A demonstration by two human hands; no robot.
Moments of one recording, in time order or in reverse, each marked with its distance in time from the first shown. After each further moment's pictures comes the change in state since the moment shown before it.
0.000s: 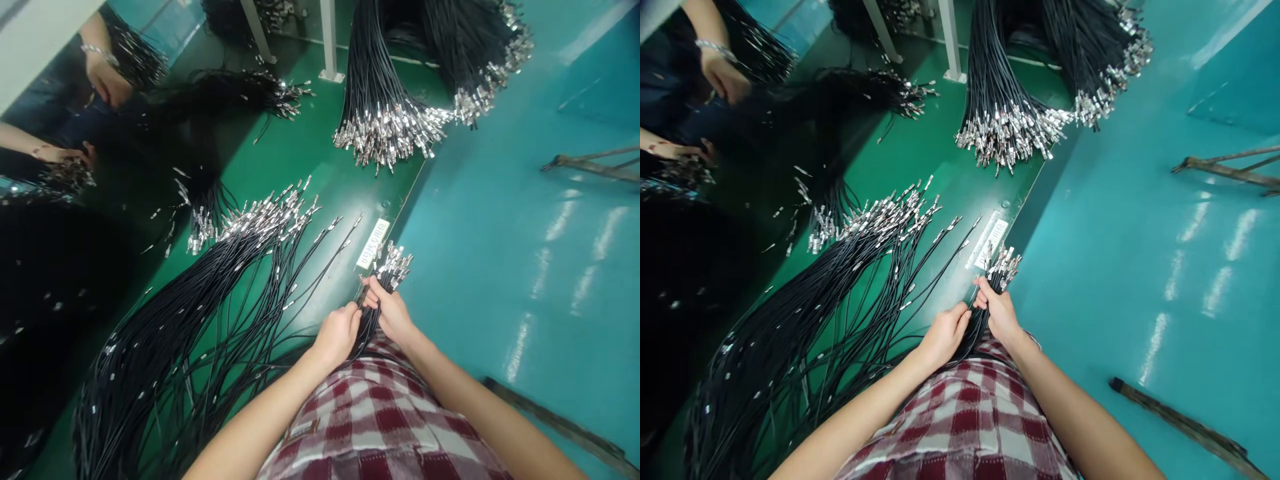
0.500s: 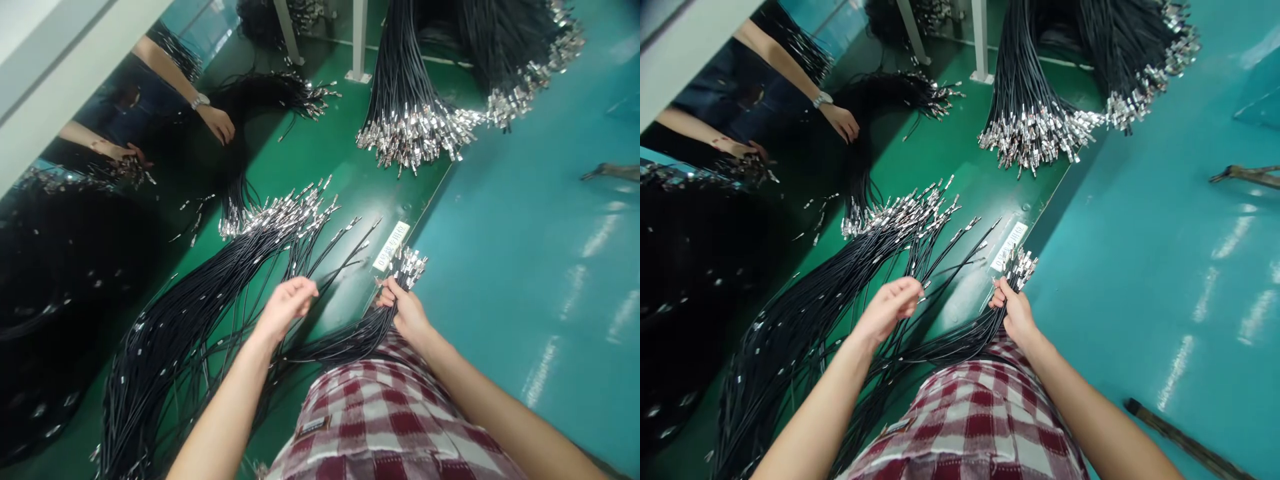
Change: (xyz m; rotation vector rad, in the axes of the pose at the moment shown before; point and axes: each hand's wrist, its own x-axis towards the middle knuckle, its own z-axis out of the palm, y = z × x) left_hand -0.029 -0.045 -0.112 -0.897 0.181 -0.258; right_hand 0.011 0.005 -0.005 0.124 0.078 0.130
